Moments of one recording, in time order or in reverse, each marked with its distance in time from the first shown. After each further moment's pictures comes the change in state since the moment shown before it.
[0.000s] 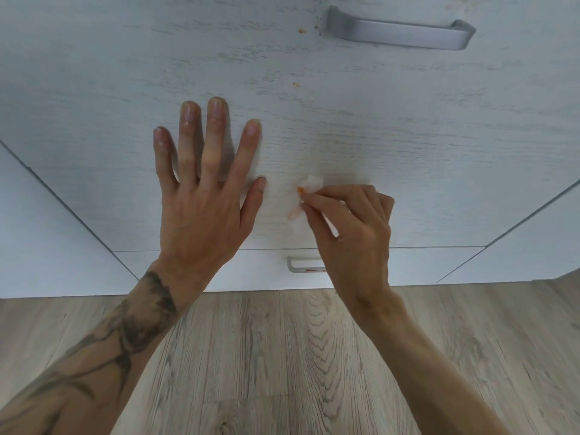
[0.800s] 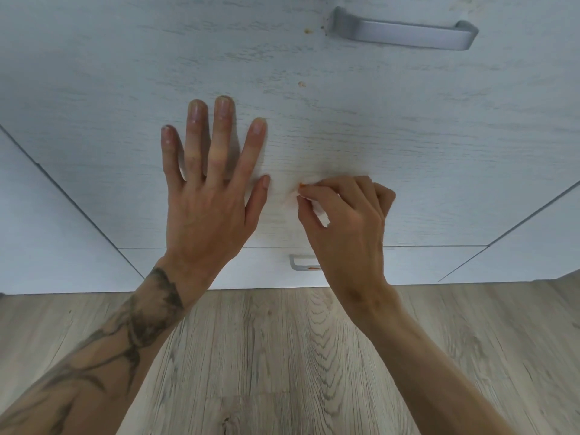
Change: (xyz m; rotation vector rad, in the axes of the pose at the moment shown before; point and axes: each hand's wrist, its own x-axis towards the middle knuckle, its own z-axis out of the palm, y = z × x) left_hand 0.001 0.000 0.000 0.010 -0.004 -0.004; right_hand 0.010 -0.016 0.003 -0.092 -0.007 0.030
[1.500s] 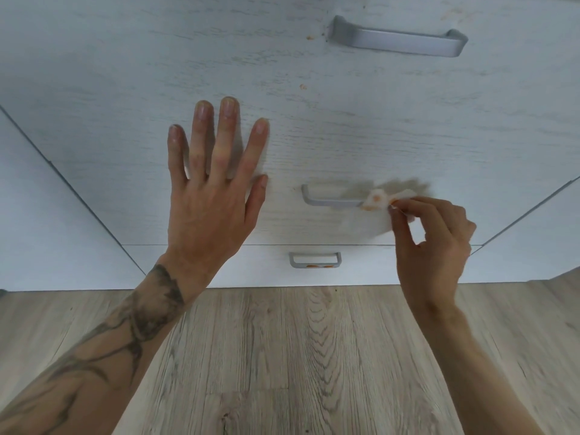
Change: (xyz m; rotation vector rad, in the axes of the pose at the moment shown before) left_hand 0.000 -0.001 -0.006 -0.027 -0.014 0.007; right_hand -0.032 0.085 -0.057 -0.072 0.019 0.181
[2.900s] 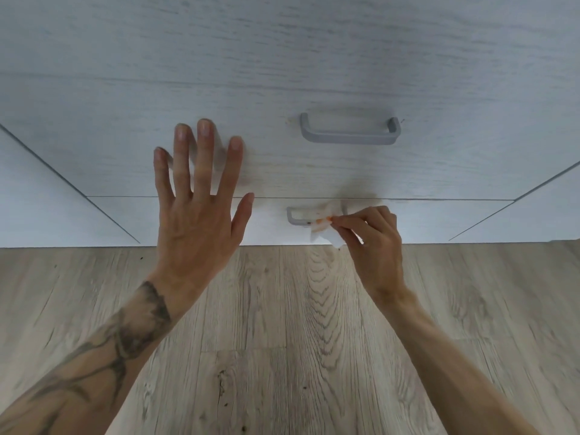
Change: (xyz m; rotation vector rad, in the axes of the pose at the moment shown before) left_hand -0.106 0.020 0.027 -0.072 -0.323 -0.085; right_hand -0.100 0.042 0.075 0.101 -0.315 -0.058
